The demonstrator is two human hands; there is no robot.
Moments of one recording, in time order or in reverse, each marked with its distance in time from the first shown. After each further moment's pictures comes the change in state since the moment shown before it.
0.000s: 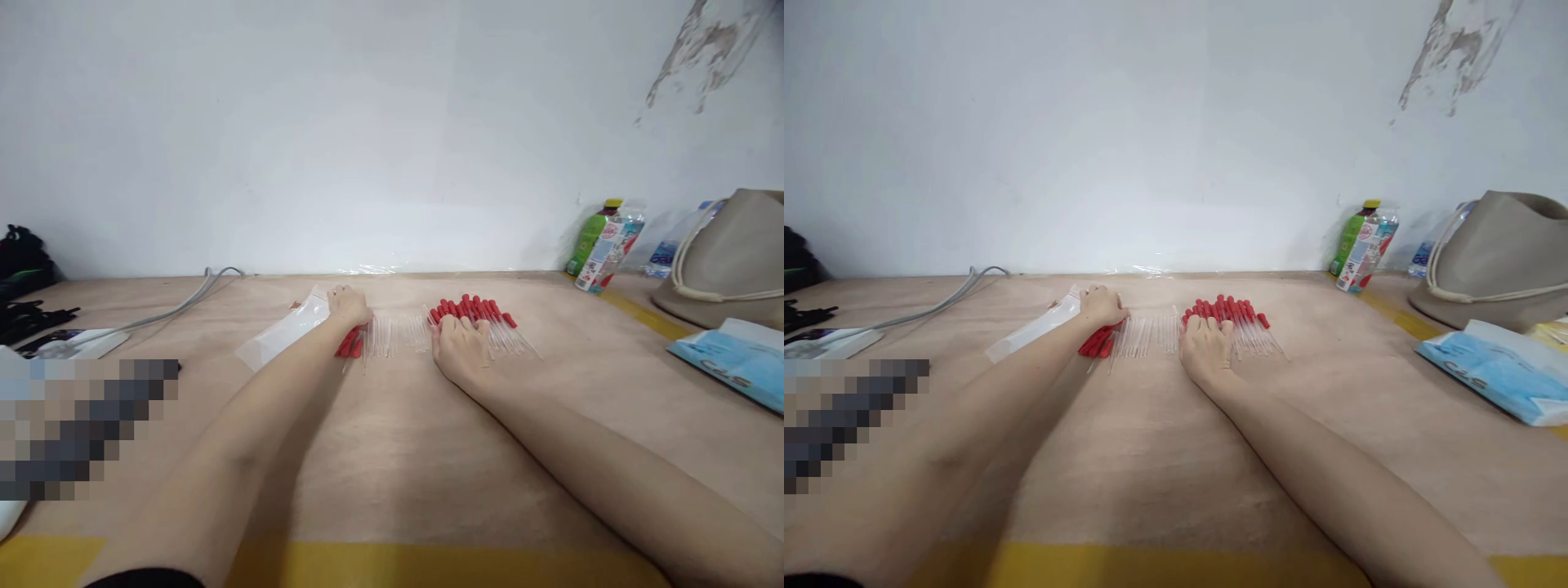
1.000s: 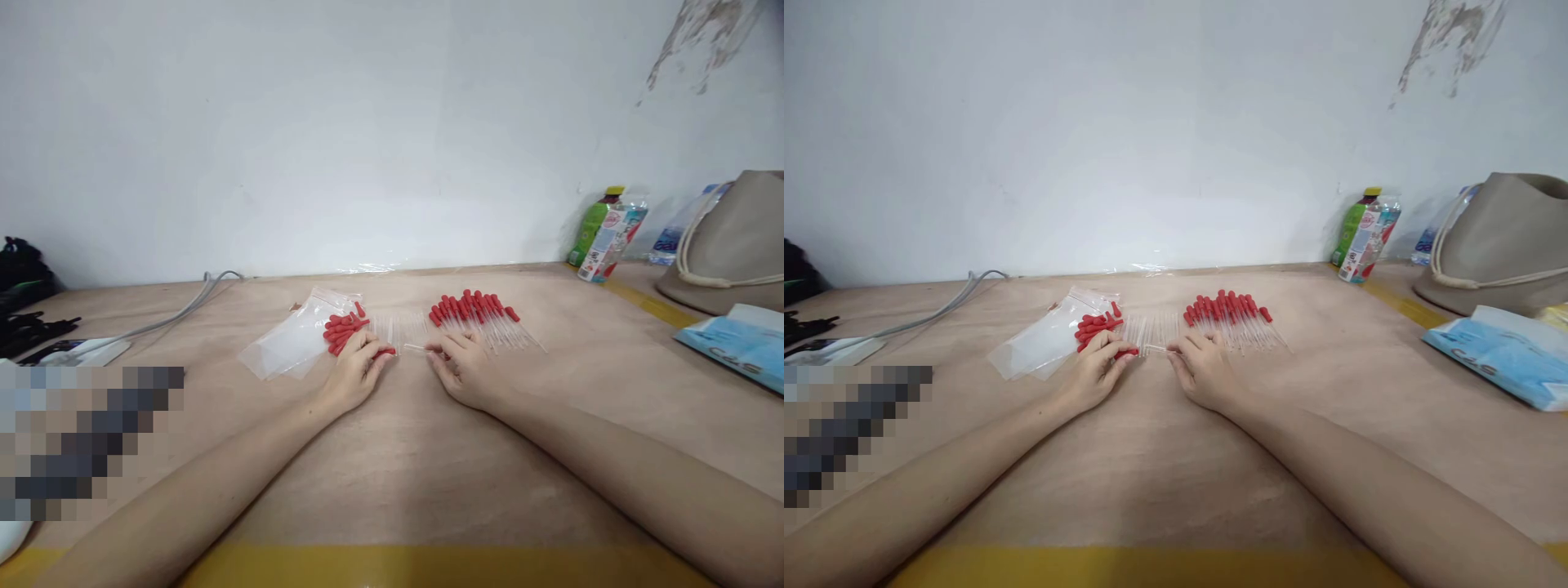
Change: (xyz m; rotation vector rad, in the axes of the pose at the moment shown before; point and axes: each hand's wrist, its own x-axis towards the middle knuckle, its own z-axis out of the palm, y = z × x) left_hand -0.129 -0.012 0.002 -0.606 0.258 0.632; right_hand -0.032 0.006 -0.017 0.617 0.114 -0.343
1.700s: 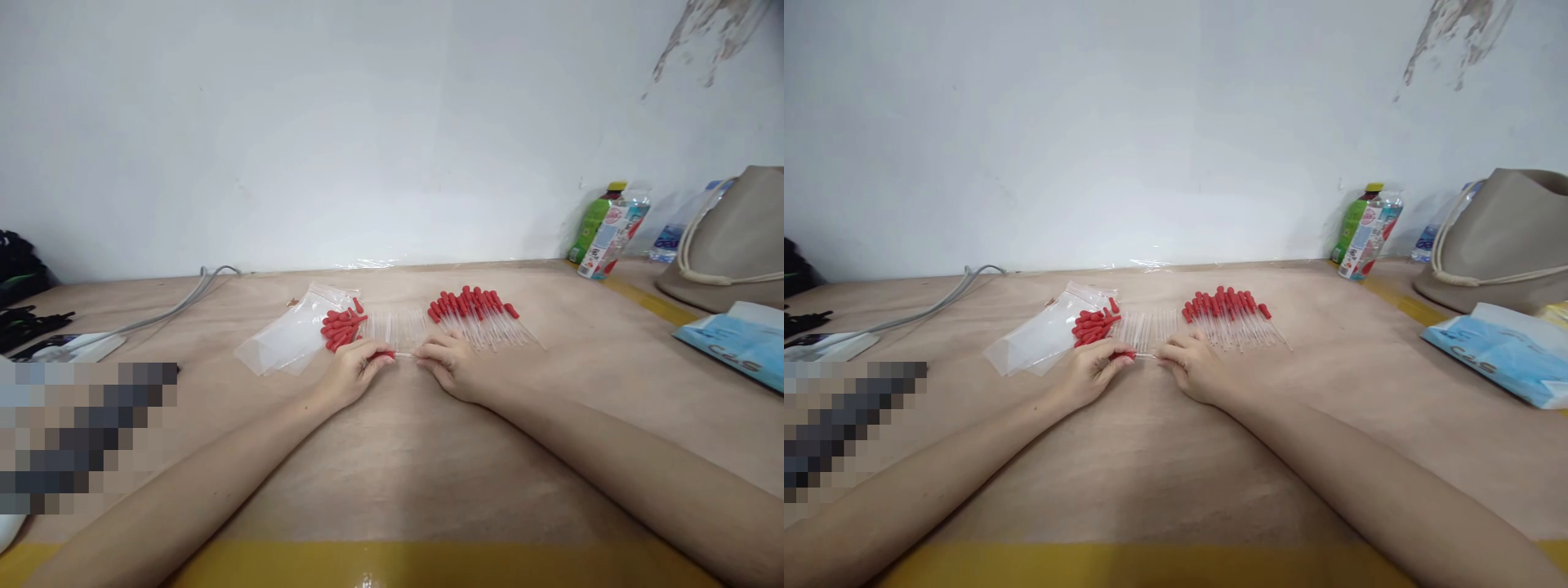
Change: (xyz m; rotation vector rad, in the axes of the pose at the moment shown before) left_hand 0.000 0.000 0.000 -0.136 -0.017 0.006; right_hand 0.003 0.011 0.010 0.128 -0.135 -0.158
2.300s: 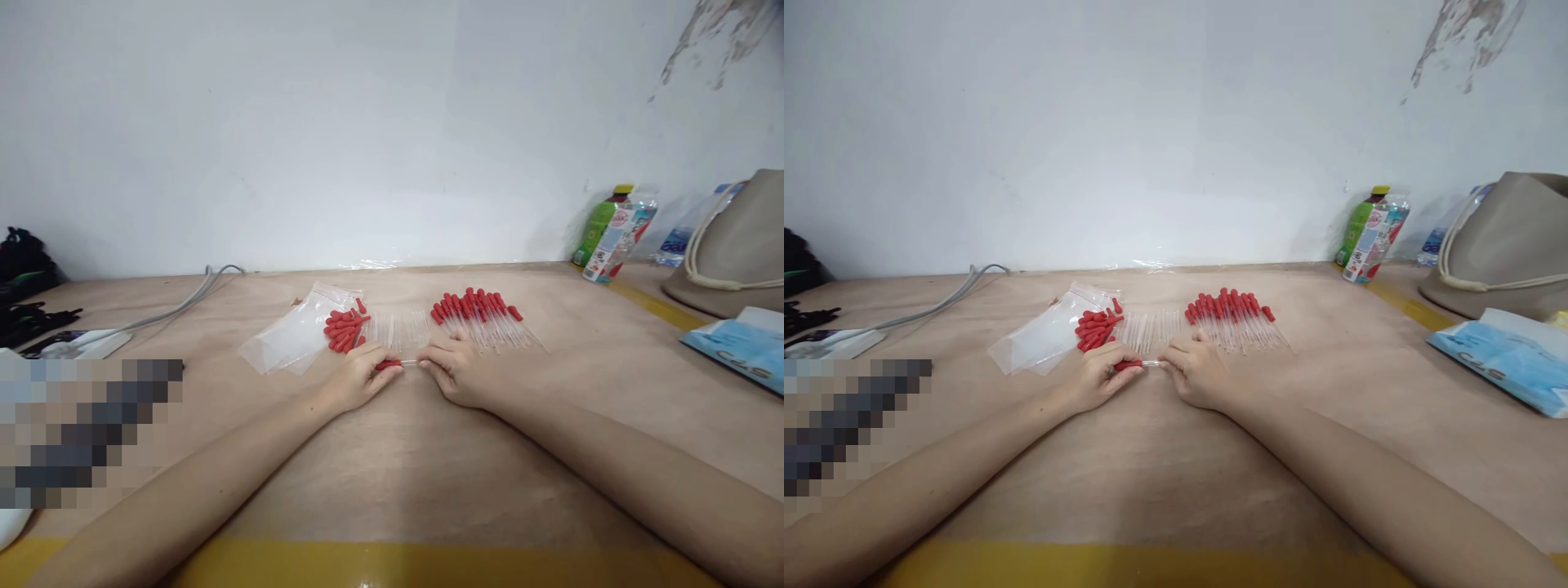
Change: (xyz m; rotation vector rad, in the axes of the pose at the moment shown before) left_hand 0.002 0.008 -0.001 0.054 -0.110 0.099; right_hand 0.005 -0.010 -0.009 -0.136 -0.066 -0.025
